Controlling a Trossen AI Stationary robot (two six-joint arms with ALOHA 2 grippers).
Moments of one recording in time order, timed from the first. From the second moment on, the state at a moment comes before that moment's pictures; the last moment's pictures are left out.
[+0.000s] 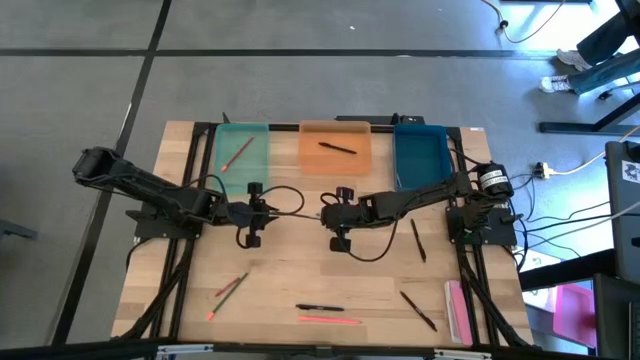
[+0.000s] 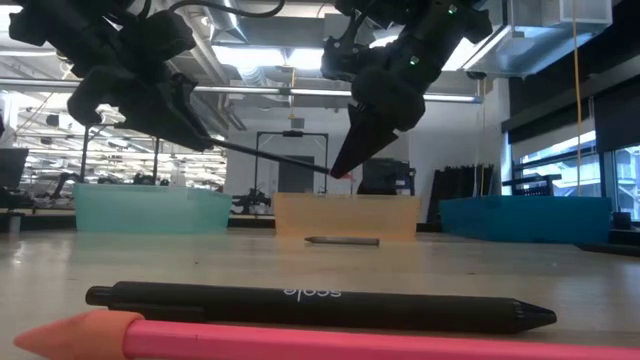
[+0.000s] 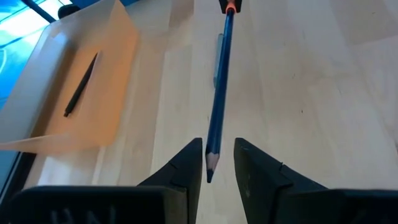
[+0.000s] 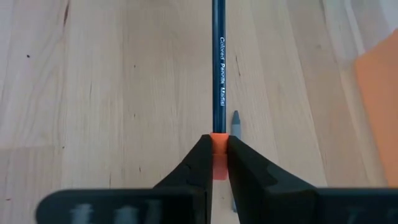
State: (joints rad) left arm -0.23 1.08 0.49 -0.14 -0.45 0.09; right arm 0.13 1.82 1.21 -0.35 0.27 0.09
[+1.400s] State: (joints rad) left arm -0.23 1.08 0.49 -0.15 -0.43 0.02; right arm 0.13 1.82 1.21 -0.39 0.27 0.14
